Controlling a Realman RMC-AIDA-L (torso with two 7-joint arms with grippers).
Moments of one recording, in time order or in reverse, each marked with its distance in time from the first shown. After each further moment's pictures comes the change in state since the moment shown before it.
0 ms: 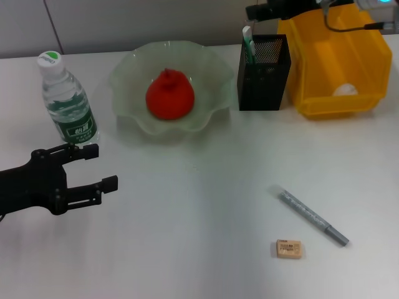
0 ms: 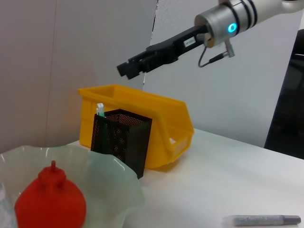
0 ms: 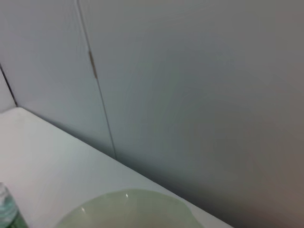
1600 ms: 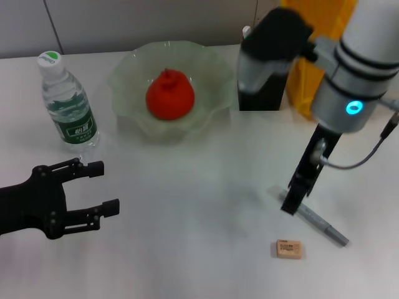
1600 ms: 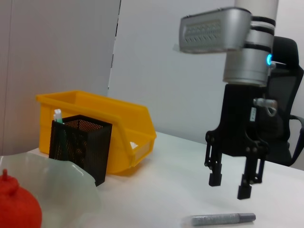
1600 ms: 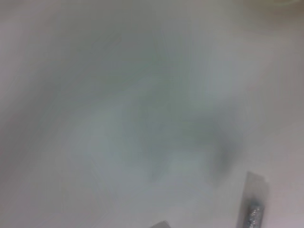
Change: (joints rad) left arm 0.023 0.011 0.012 0.000 0.008 0.112 0.032; right arm 0.041 0.116 -0.593 -0.324 -0.443 -0.705 0.591
